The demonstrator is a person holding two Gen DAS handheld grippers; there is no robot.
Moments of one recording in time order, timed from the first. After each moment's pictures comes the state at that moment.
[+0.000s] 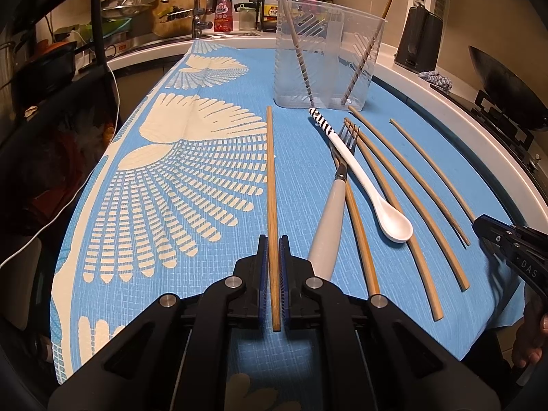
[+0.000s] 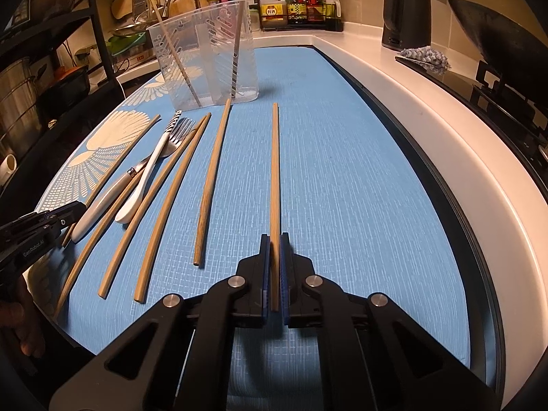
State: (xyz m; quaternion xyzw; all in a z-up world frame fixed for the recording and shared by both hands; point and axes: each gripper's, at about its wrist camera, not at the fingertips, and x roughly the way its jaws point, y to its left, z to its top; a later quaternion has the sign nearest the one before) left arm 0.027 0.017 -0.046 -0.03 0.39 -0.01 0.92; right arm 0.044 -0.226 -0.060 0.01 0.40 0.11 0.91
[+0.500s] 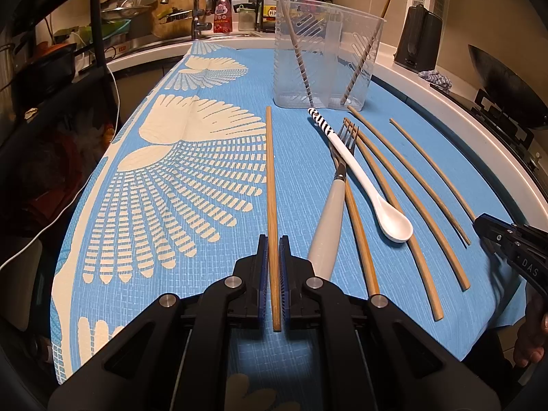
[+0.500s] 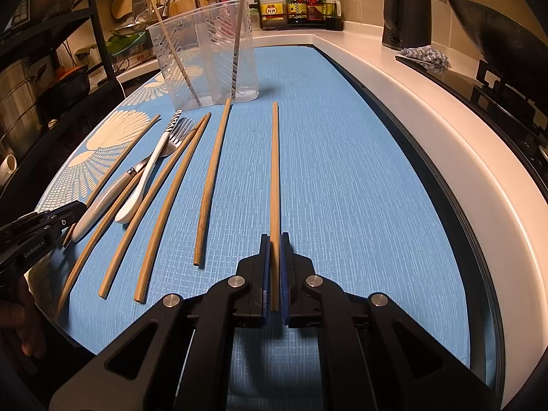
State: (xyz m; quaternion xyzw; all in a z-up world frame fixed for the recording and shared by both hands) left arm 0.026 0.017 -0.046 -0.03 0.39 -0.01 0.92; right arm 0.045 -0.226 -0.060 0.01 0.40 0.11 0.91
